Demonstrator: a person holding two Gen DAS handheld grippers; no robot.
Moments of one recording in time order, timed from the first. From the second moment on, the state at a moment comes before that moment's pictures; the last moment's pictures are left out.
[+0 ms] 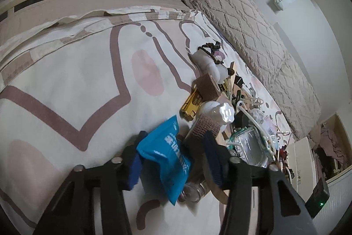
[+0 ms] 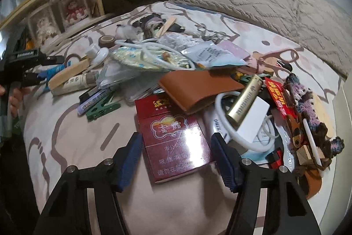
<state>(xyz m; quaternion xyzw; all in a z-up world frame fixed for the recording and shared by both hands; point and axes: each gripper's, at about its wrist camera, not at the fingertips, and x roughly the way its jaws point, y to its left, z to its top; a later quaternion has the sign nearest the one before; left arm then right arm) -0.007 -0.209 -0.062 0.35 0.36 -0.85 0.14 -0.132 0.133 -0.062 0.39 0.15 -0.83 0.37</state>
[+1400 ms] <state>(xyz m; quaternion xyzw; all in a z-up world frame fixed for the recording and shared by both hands) -0.008 -0.121 -0.021 0.30 0.33 -0.89 -0.08 -0.088 0.158 -0.061 0.46 0.14 -0.80 0.36</state>
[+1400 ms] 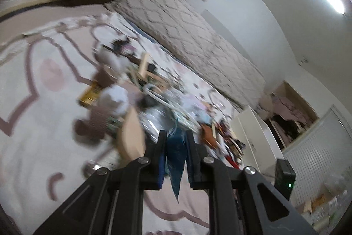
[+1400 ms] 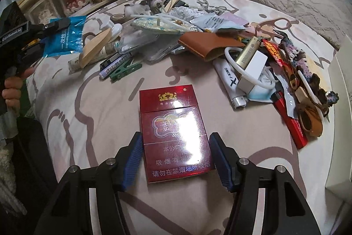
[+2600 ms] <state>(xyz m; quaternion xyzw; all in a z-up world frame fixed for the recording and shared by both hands) -0.015 -0.016 -0.048 0.40 0.06 -0.91 -0.04 -0.113 0.222 -0.062 0.45 0.16 -0.86 0.20</state>
